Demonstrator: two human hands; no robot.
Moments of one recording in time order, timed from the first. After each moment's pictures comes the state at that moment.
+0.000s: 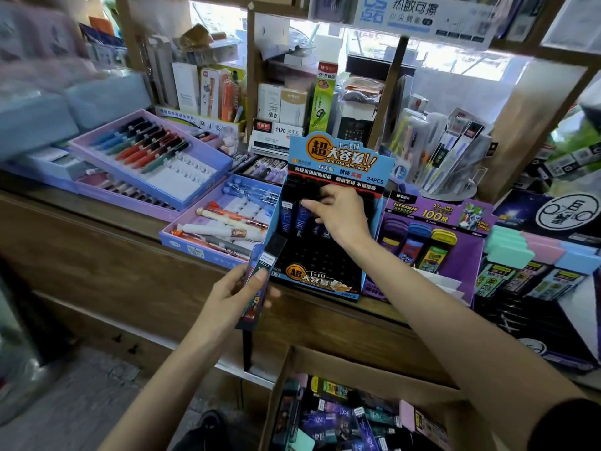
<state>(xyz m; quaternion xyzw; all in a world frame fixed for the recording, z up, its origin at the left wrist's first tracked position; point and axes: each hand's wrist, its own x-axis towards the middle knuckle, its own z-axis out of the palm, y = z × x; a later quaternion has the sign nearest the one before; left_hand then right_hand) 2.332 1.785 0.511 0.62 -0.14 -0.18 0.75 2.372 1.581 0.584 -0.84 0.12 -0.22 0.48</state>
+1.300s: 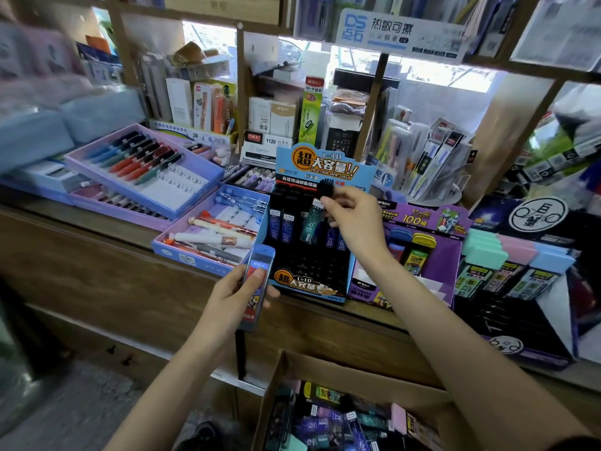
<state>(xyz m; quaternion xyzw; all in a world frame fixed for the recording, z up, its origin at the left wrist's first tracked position) 2.319 1.768 0.531 0.64 -0.14 -0.16 0.74 2.332 1.561 0.605 -0.79 0.12 -0.29 0.52</state>
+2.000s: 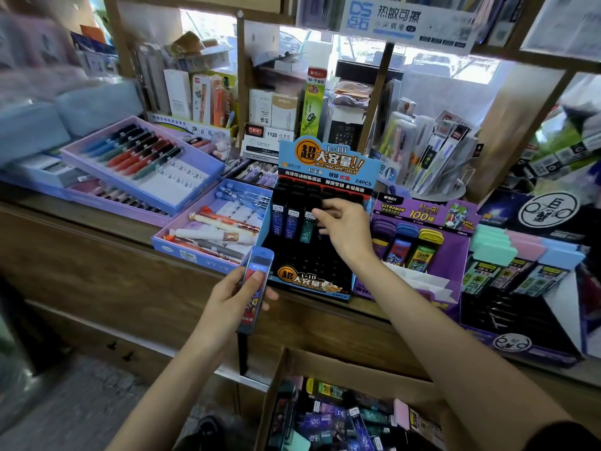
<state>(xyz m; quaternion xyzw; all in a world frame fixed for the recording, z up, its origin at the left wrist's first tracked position) 2.323 1.774 0.521 0.64 -0.13 -0.17 0.74 2.350 1.566 0.571 -0.82 0.15 -0.27 0.49</state>
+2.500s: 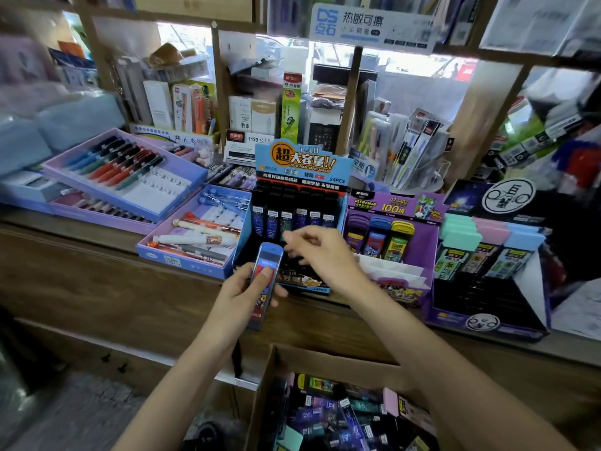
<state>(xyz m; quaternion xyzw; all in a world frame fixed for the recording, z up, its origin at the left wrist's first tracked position) 2.305 1.747 0.533 0.66 -0.20 -0.17 0.71 2.279 1.592 0.584 -0.84 0.09 -0.13 0.53</state>
